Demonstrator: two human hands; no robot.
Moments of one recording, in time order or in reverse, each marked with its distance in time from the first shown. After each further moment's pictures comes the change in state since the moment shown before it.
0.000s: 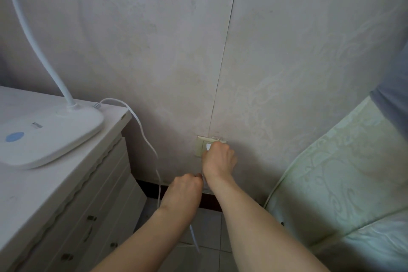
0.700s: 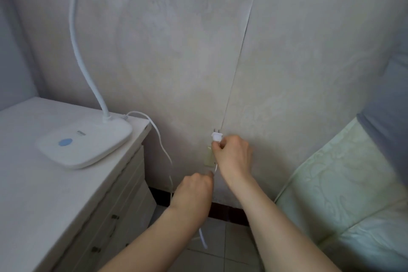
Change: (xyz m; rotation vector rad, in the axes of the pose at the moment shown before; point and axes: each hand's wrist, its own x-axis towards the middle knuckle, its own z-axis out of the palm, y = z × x) left_hand -0.034 -0.001 -0.054 -0.069 0.062 0.011; right_hand -0.034 -0.026 -0.085 0.142 0.156 -0.143
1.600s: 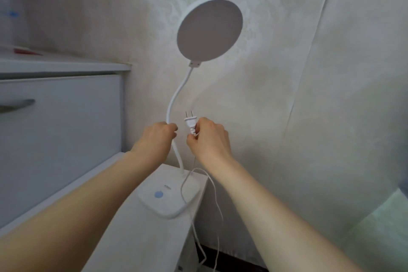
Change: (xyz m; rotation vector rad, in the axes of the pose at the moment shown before) left_hand -0.010 -0.215 -0.224 0.114 0.458 -0.157; right_hand -0.018 -0.260 -0.064 0.147 -0.035 -0.464
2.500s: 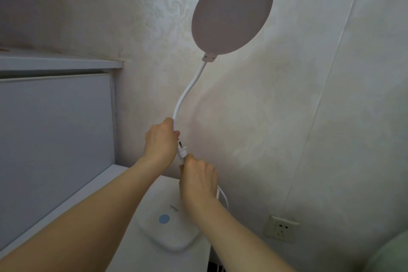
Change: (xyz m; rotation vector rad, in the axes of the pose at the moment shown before) left_hand 0.068 -0.033 0.062 -0.465 0.186 -0.270; right_hand 0.011 0.011 0.128 -0.195 -0.010 0.033
